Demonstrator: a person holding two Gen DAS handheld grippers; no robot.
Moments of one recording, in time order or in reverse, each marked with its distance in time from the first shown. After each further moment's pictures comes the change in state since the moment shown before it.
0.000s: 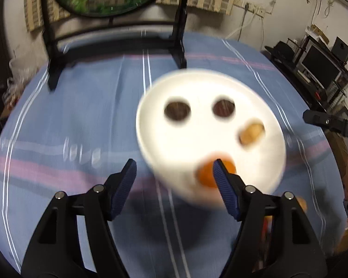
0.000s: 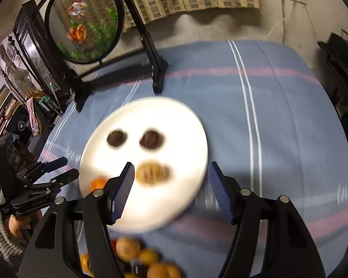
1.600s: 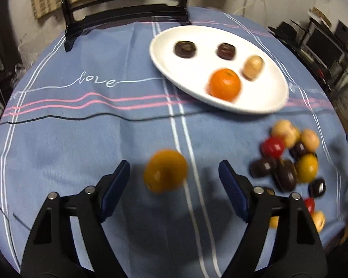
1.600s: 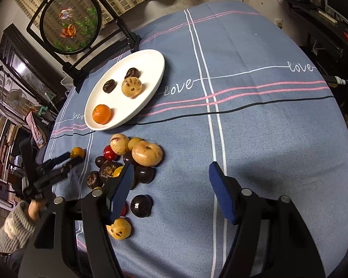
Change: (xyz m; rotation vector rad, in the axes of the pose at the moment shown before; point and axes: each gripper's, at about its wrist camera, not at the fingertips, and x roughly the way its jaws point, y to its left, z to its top) left arm -0.008 0.013 -0.077 -0.009 0.076 0.047; right arm -0.086 -0.038 -0.128 0.206 0.050 -0.005
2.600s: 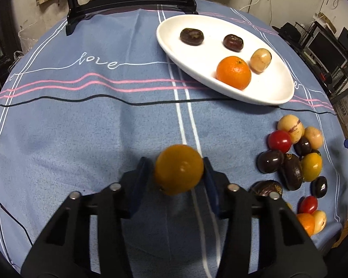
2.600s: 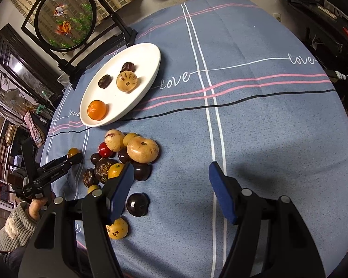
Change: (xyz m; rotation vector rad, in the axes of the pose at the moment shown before) left arm 0.009 0.007 -0.015 -0.038 0.034 -0.029; right arm 0.010 -0.002 0.000 0.003 0.041 -0.002
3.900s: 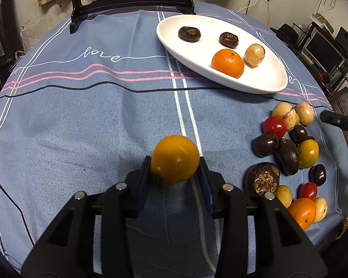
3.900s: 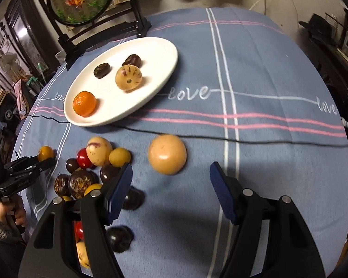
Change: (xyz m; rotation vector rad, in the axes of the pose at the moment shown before) left arm -0.010 -0.003 -0.022 0.009 -0.019 0.007; right arm 0.062 0.034 0.029 -0.248 -0.030 -0.117
